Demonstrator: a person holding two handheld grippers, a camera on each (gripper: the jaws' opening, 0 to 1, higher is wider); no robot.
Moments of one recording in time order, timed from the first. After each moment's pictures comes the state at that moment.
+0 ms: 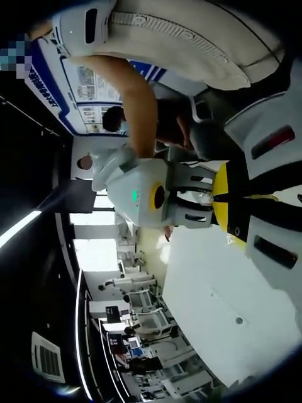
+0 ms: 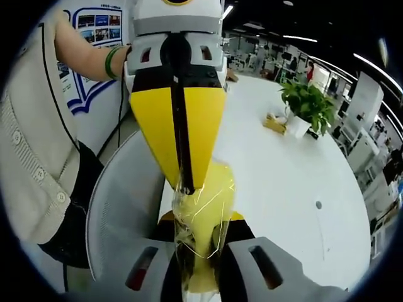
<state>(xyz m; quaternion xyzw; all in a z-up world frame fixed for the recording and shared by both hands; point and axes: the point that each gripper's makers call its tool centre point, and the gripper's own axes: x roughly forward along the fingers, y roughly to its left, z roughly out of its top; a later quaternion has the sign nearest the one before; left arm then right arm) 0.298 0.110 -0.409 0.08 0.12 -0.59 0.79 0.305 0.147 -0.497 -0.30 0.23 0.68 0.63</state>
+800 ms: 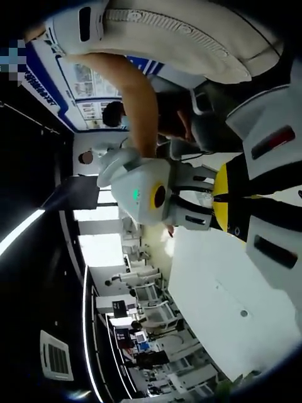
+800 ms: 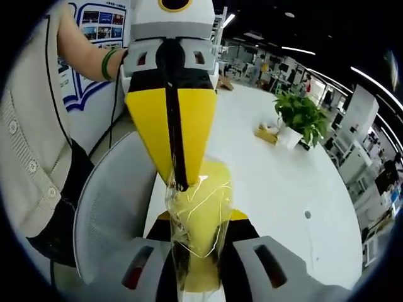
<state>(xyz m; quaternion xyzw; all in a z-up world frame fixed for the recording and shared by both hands) 0.307 0.112 -0.404 0.09 0.11 -0.58 0.80 0.318 0.150 -0.489 -0.31 0.18 0.67 0.65</state>
